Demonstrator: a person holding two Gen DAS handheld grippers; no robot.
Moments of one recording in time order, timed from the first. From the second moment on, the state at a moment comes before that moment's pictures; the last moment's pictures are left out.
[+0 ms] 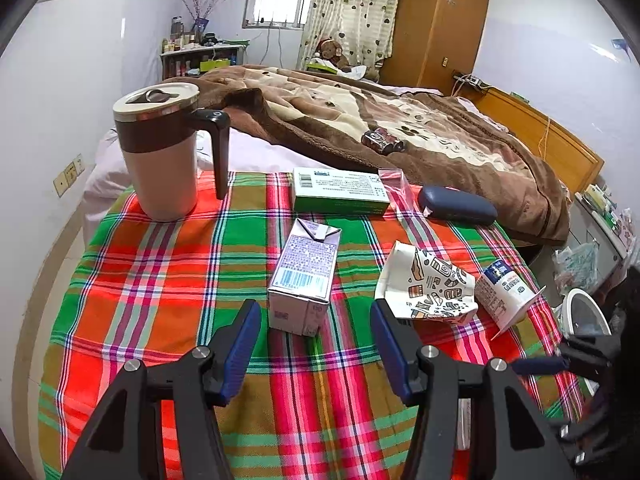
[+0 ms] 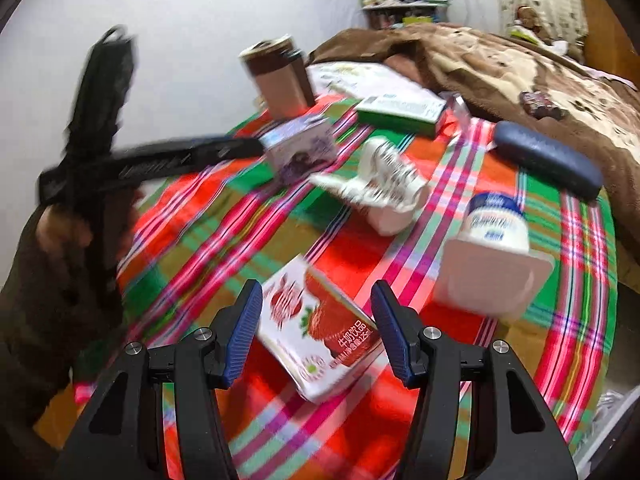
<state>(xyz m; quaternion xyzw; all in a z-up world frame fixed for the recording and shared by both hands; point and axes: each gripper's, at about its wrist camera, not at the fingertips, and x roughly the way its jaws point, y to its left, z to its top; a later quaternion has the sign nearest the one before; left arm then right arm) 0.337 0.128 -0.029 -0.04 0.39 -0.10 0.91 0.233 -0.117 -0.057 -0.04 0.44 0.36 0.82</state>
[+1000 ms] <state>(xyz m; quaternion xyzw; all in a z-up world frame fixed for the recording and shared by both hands) 0.391 0.119 -0.059 -0.01 0.42 -0.09 0.90 0.221 -0.111 -0.075 -0.09 0.45 0.27 0.85</state>
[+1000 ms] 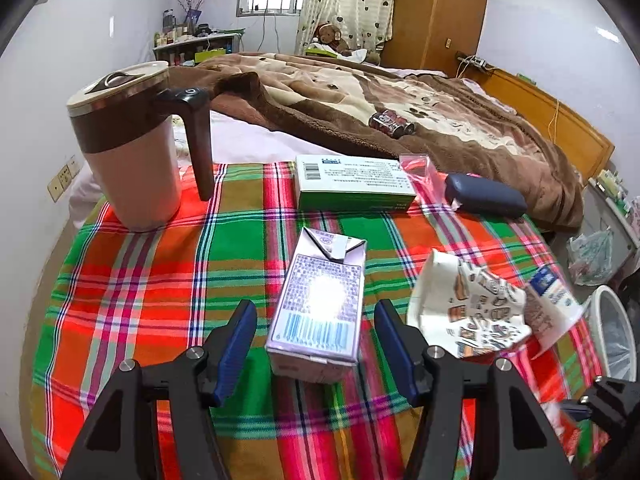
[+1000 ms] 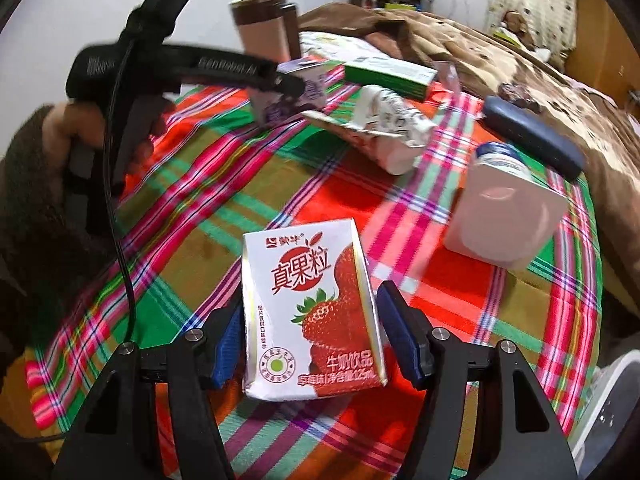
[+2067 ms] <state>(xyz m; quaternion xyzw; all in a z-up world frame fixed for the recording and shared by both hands) 0.305 0.088 -0.023 -0.01 0.39 -0.11 0.91 0.198 -0.138 -0.053 -0.02 0.42 0.23 0.88</state>
